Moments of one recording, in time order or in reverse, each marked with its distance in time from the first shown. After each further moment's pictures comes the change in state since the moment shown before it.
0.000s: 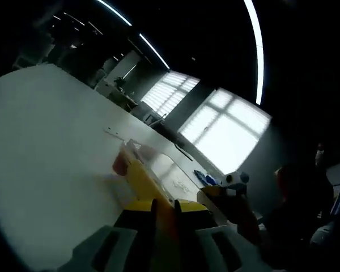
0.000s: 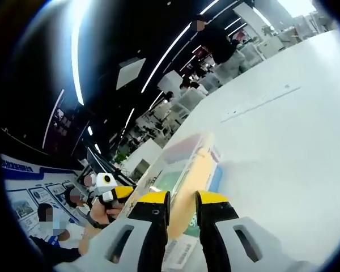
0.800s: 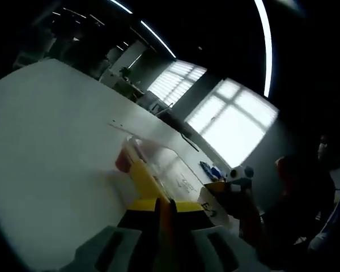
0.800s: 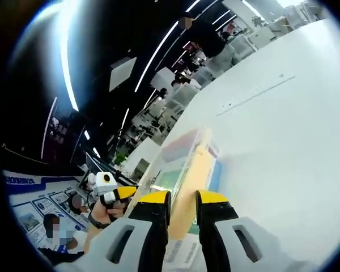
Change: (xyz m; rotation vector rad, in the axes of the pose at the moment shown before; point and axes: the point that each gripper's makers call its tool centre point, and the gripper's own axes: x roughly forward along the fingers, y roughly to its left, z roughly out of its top) left arm 0.000 -0.006 -0.004 -0.042 0.088 0.044; right arm 0.007 -0.007 0.003 0.086 0.042 -0.007
